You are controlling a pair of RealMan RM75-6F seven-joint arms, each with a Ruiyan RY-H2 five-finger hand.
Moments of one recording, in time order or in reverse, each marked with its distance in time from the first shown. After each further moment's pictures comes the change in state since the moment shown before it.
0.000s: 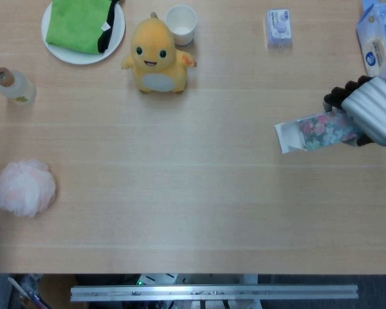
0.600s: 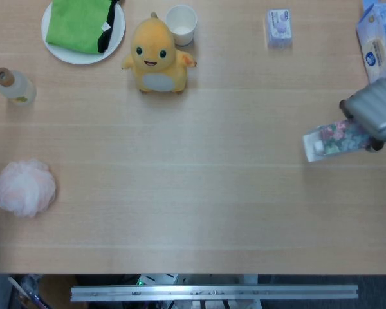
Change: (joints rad) left arm 0.000 -0.001 0.001 0.007 -0.006 -0.003 -0.015; right arm 0.289 0.168 -0.047 -0.316 0.785 -0.333 -0.616
